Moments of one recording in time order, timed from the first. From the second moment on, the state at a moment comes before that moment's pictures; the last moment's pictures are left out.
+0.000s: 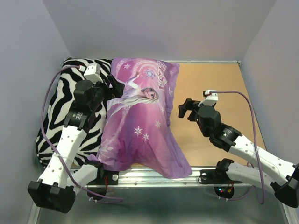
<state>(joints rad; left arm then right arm) -0.23 0.97 1.01 -0.26 0.10 -0.40 0.79 0.89 0.72 -0.14 0.61 0.52</state>
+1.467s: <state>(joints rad) -0.46 1.14 0.83 -0.18 -0.07 -0.56 1.04 1.30 0.90 -0.21 0.37 0.65</state>
